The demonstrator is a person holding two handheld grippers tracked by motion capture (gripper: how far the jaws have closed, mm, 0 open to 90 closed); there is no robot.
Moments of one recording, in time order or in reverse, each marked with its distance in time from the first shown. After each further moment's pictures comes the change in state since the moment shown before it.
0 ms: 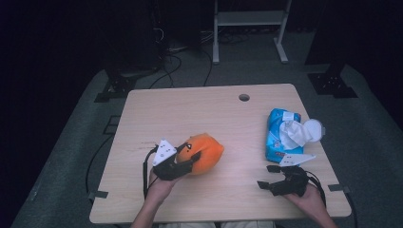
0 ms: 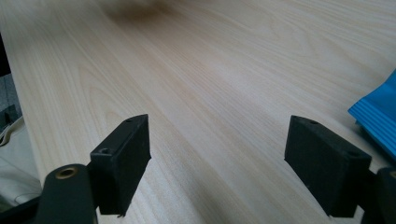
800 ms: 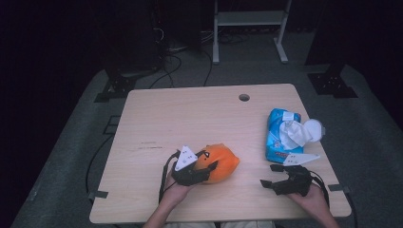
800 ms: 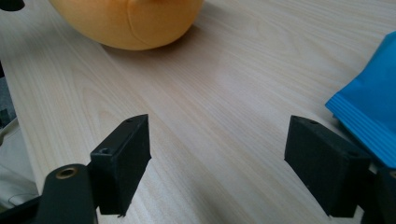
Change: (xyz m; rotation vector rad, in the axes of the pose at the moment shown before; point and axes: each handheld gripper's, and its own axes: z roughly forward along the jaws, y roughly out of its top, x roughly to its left) left arm -0.023 -0.020 0.036 0.081 -0.061 0.059; right arm -0.004 -0.002 -0.007 -0.006 -0.017 0.008
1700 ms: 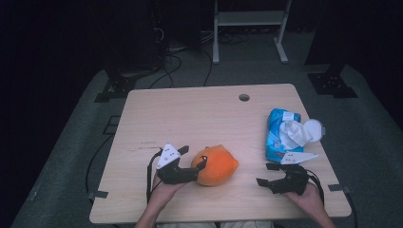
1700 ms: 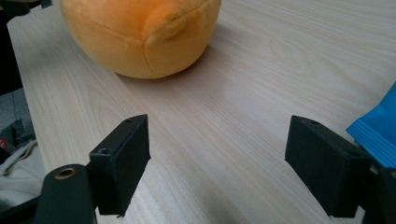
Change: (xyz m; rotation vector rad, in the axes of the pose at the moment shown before) left arm 0.019 0.004 -0.033 -0.066 0.029 -0.088; right arm 0.006 0.008 0.002 -0.053 0.031 0.008
